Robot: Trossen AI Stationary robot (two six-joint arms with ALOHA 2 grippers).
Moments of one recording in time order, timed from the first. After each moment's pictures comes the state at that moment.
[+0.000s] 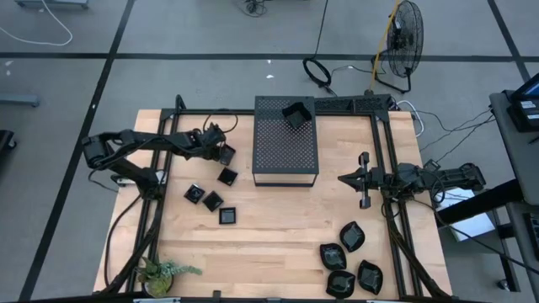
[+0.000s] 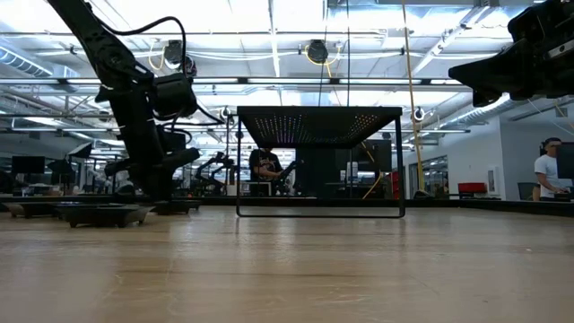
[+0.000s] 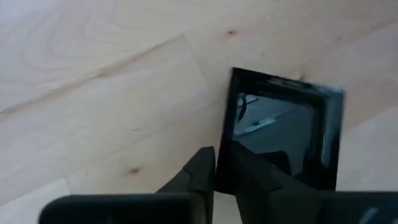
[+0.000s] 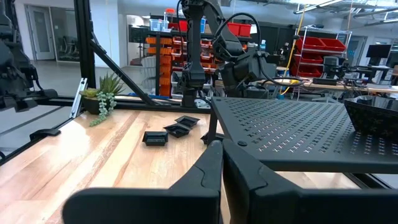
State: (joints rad) left arm 0.54 1.45 0.59 -0.29 -0.16 -0.57; right arm 0.14 0.01 0.01 0.04 0.18 -0.07
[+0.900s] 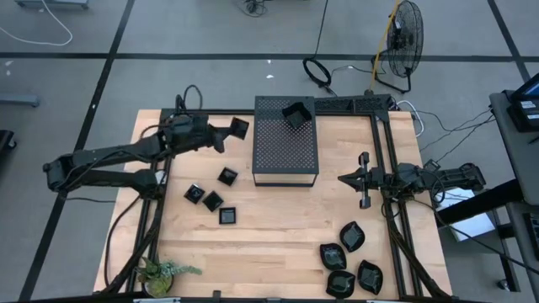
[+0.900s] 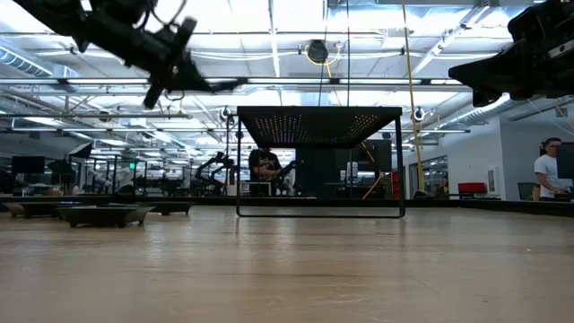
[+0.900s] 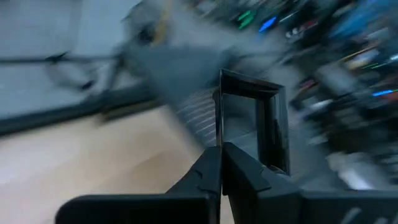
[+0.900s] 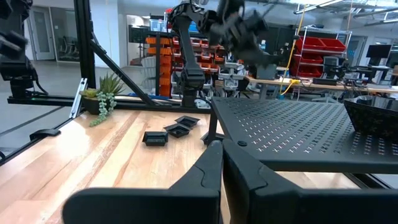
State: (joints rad) left arm 0.42 0.95 0.59 0.10 -0.08 -0.59; right arm 0.14 0.01 0.01 0.04 0.18 -0.07
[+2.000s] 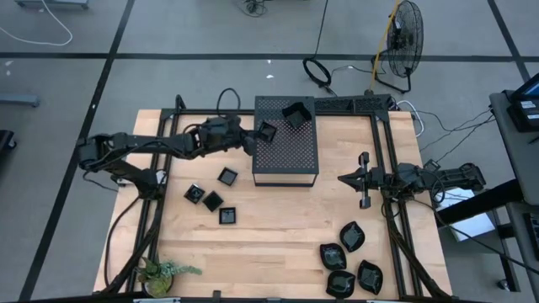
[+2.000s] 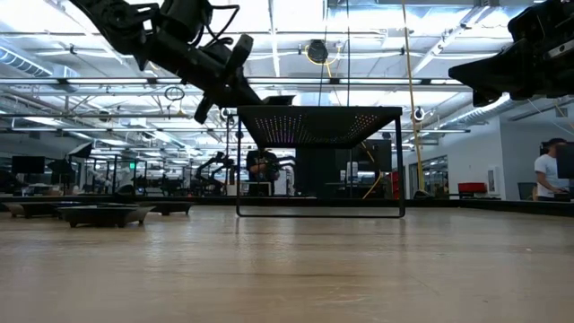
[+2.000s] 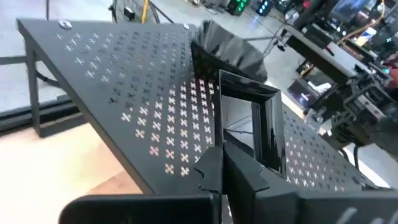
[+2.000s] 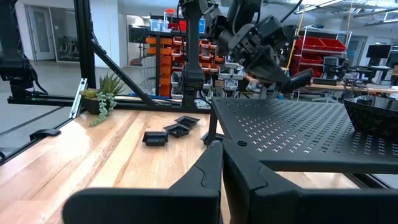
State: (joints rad) left arm 0.34 1.39 0.76 0.31 -0.12 -0.56; right arm 0.14 0.01 0.01 0.04 0.18 -0.07
